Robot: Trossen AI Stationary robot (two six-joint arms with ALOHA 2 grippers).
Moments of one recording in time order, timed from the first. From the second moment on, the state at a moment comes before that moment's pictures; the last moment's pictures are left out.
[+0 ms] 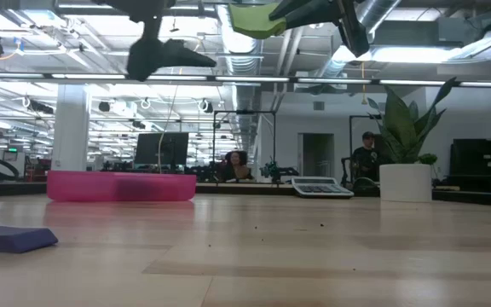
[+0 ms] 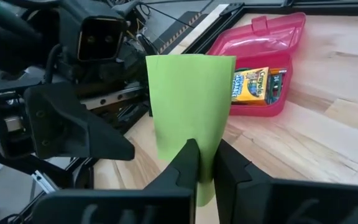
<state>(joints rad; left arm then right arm) -0.33 1.37 0.78 0.25 -0.55 -0.94 0.33 1.45 1.01 0.01 0.60 0.91</state>
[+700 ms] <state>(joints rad) -0.26 1.38 0.78 0.28 -0.51 -0.99 0.33 1.45 1.01 0.01 0.60 0.88</state>
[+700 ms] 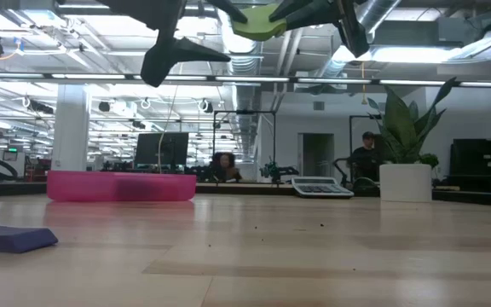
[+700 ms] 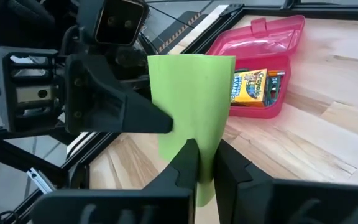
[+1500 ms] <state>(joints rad) -0.26 1.38 0.78 0.31 -0.48 -0.93 0.33 1.45 1.01 0.01 0.60 0.88</state>
